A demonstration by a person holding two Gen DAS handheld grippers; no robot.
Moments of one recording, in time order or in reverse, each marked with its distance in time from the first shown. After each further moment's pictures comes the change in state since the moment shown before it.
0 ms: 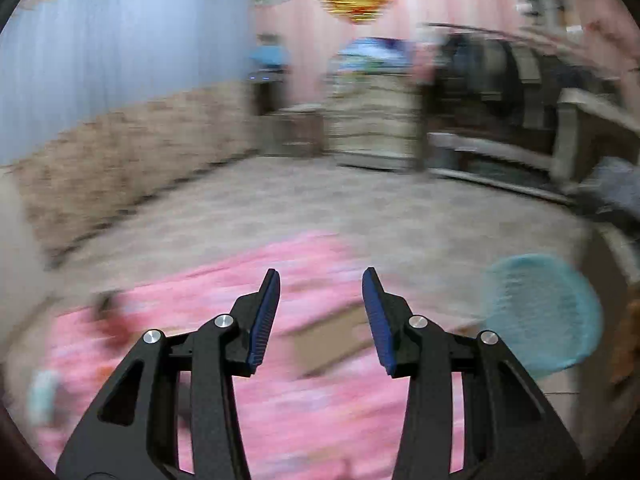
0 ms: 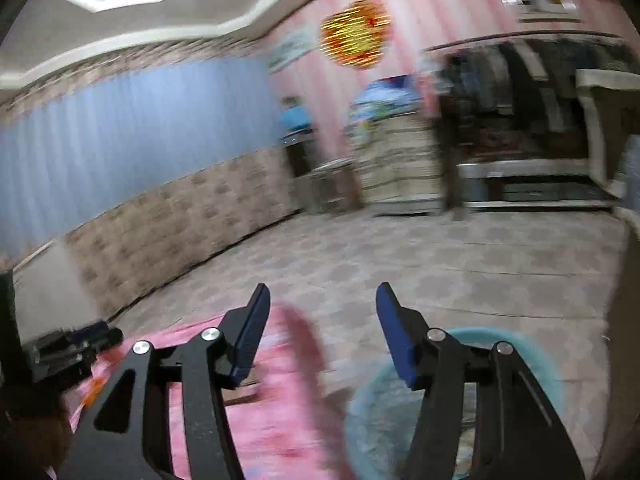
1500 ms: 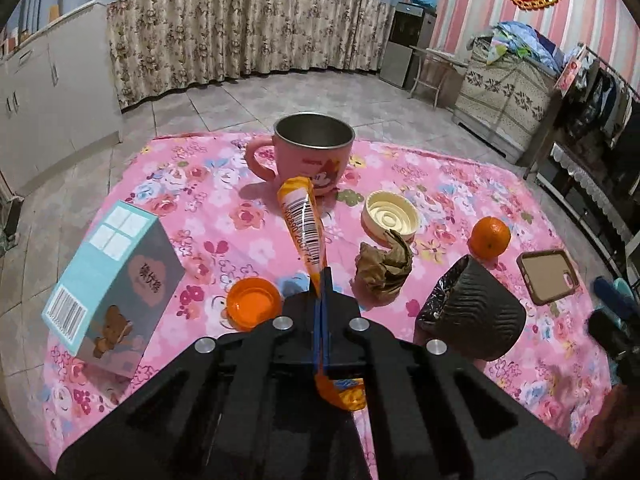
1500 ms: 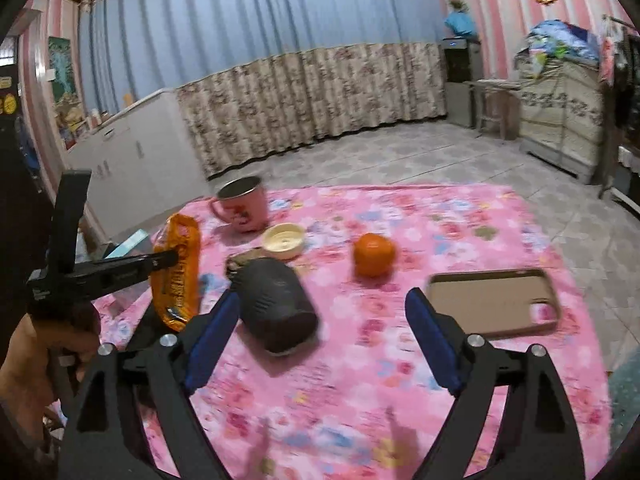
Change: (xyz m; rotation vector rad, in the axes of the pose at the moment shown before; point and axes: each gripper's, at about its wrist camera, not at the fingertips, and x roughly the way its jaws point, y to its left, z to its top) left arm 0.060 0.232 -0.130 -0.407 0.292 0.130; right arm 0.119 0.249 -0.132 -0.237 0.385 0.373
